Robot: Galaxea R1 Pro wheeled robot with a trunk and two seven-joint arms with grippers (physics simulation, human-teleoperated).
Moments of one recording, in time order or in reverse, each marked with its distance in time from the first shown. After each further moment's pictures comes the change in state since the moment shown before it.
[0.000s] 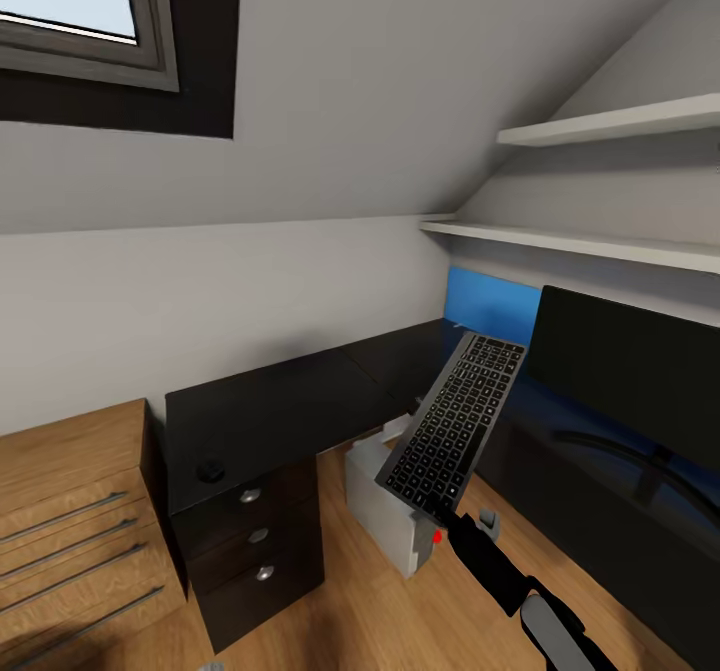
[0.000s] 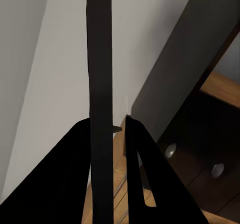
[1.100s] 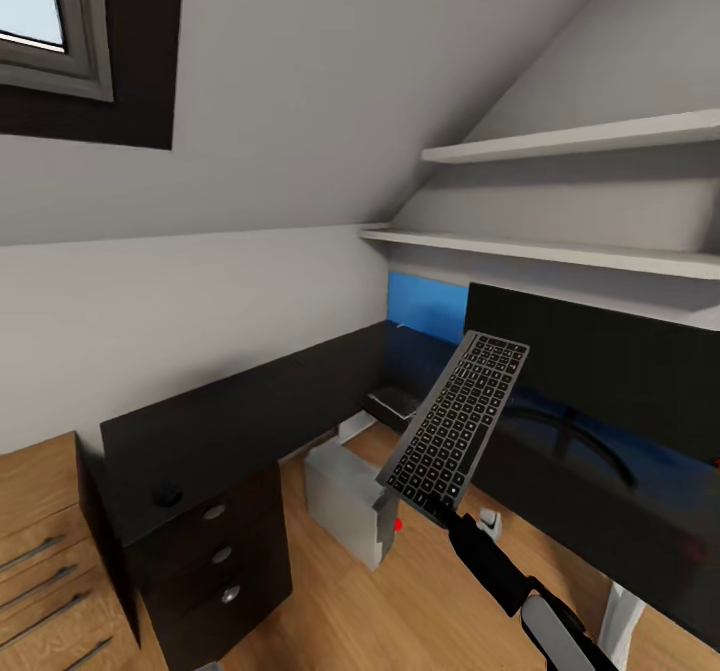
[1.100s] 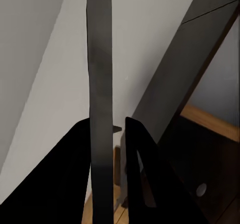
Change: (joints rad) left arm 0.000 0.000 0.000 0.000 0.000 -0.001 0.002; right arm 0.000 -0.001 -0.001 0.001 0.002 -0.009 0.001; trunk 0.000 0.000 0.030
